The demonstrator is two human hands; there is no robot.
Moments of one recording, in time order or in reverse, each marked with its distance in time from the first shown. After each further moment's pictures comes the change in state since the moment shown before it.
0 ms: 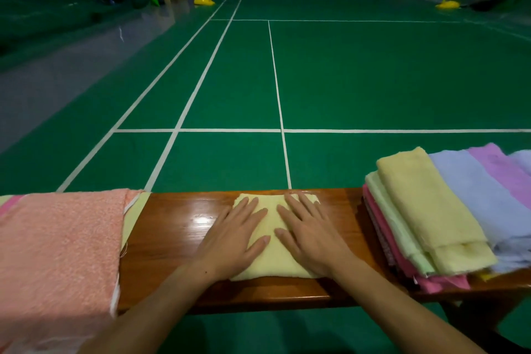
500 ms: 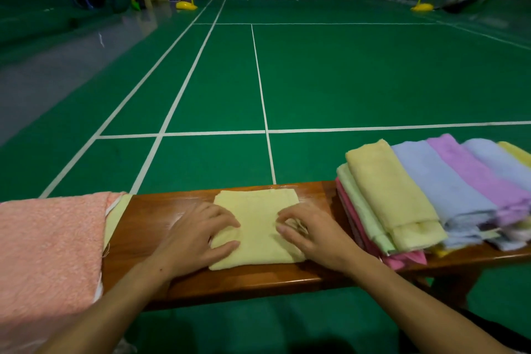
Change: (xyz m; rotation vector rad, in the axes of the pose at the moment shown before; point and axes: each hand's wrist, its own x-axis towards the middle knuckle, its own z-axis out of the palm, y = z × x) left_hand -0.024 -0.019 -0.021 -0.074 0.125 0.130; right_hand -0.050 0.031 -0.032 0.411 0.133 -0.042
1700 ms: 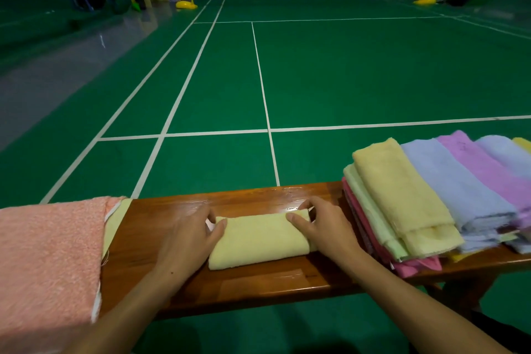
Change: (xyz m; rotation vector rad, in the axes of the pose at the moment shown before) left_hand 0.007 0.006 0.006 -0.068 0.135 -0.506; right_hand 0.021 0.000 0.006 0.061 0.172 0.461
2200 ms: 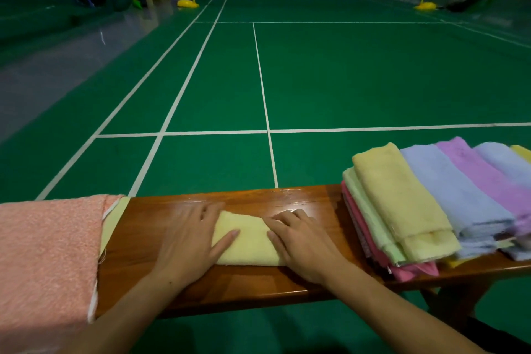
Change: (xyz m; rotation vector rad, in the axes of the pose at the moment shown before) left_hand -0.005 0.000 0.003 0.286 -0.071 0.127; right_hand -0.016 -0.017 0.022 -0.460 -0.156 -0.478
